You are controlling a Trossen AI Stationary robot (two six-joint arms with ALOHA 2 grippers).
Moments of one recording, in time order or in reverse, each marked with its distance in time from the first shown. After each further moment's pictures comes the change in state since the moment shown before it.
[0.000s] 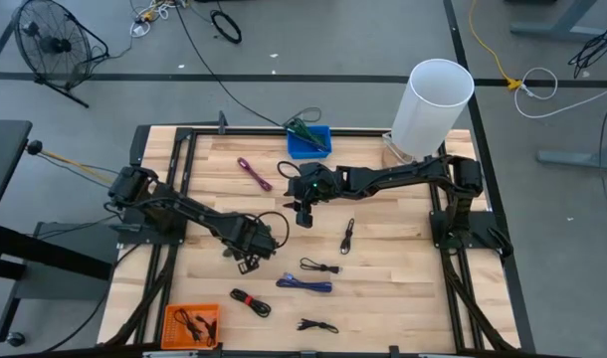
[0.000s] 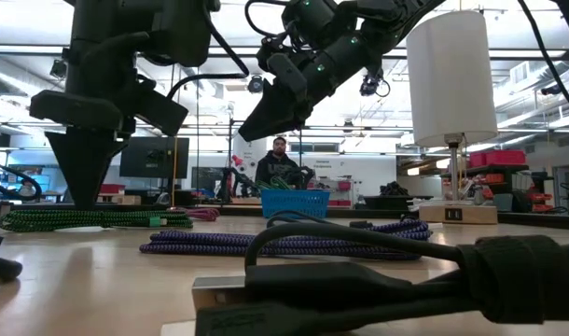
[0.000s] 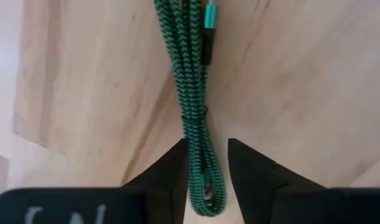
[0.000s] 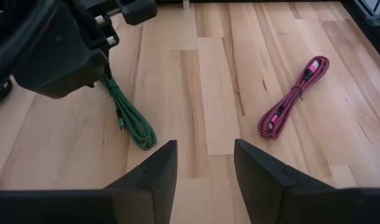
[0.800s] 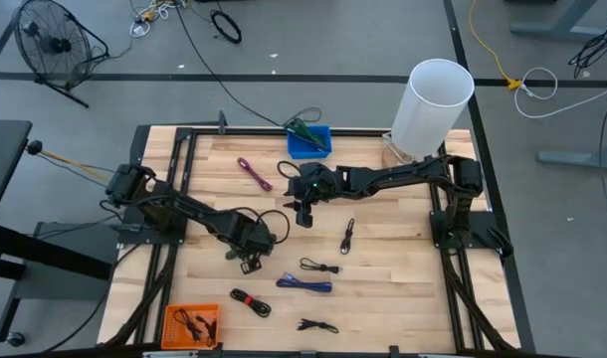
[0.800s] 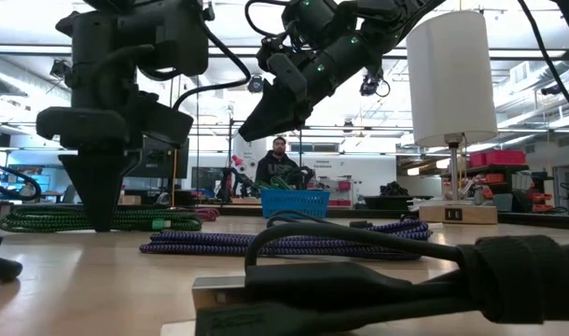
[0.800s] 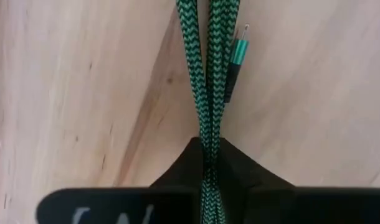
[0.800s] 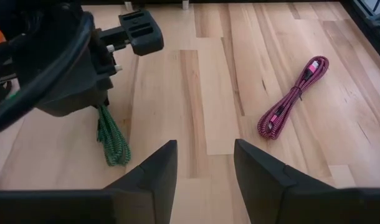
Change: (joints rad) left arm 0.039 -0.006 -0.142 0.263 0.011 0.092; right arm 0.000 0.000 0.000 0.000 0.000 0.000
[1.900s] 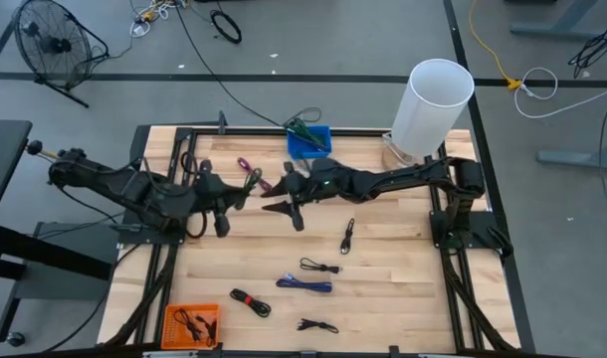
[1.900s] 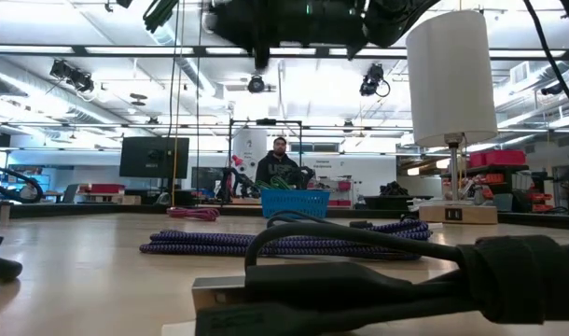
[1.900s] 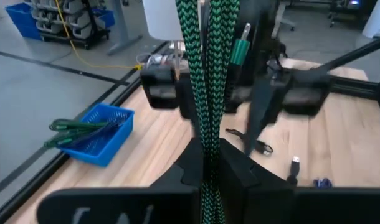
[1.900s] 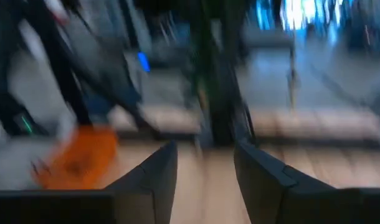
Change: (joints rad) left arm -0.111 -0.790 0.115 0.143 -0.623 0.319; right arm 0.028 -0.015 -0.001 0.569 -0.233 0.102
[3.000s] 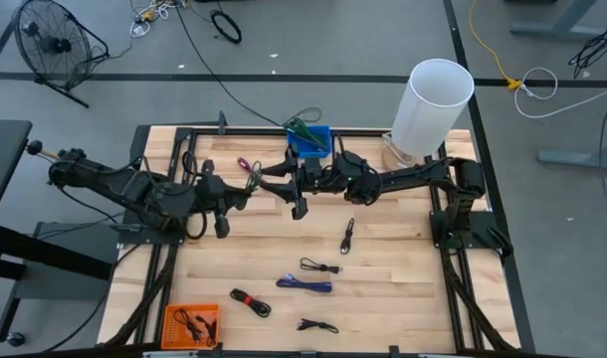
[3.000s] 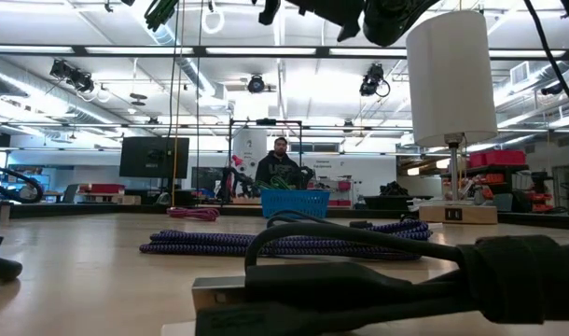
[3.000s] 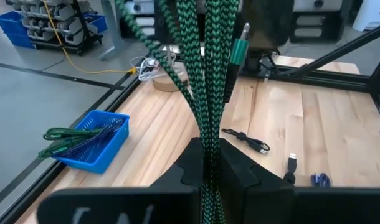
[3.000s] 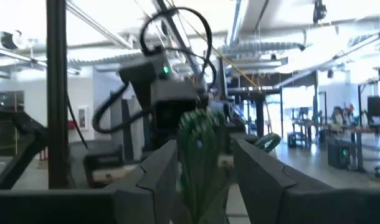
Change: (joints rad) left arm 0.000 0.003 0.000 0.022 0.031 0.055; right arm 0.013 0.000 0.001 0.478 0.084 0.052
